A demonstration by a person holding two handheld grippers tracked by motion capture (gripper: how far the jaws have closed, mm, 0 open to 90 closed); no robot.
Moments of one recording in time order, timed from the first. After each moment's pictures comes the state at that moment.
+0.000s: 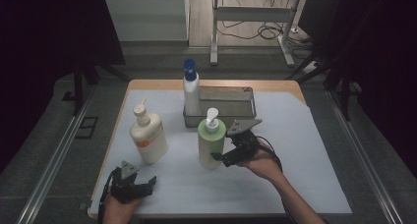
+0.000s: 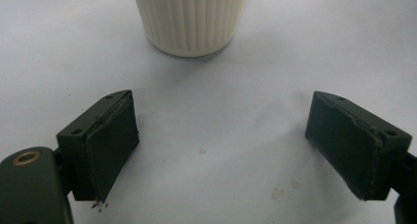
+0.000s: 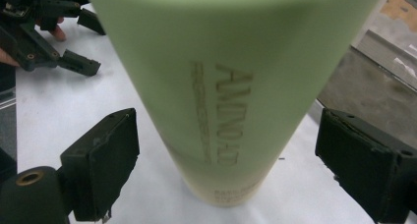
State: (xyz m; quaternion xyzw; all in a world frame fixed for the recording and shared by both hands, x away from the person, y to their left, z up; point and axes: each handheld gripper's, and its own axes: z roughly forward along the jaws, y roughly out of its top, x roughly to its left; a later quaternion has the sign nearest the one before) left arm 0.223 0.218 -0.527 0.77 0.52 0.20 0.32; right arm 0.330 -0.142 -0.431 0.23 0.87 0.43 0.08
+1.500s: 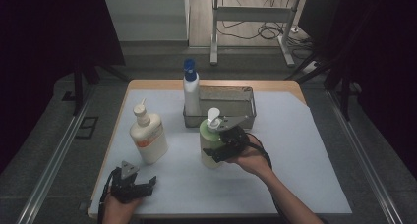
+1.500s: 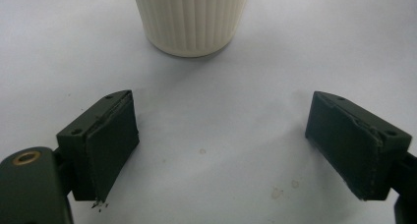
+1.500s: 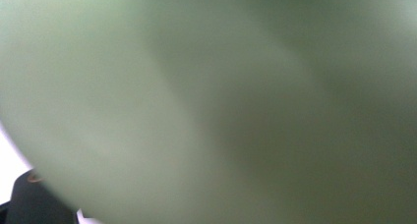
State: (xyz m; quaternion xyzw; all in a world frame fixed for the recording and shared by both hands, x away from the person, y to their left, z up) left arm 0.223 0.218 -0.527 0.77 0.52 0.20 0.32; right arm 0.335 -0.115 -0.424 0.24 0.88 0.40 0.11
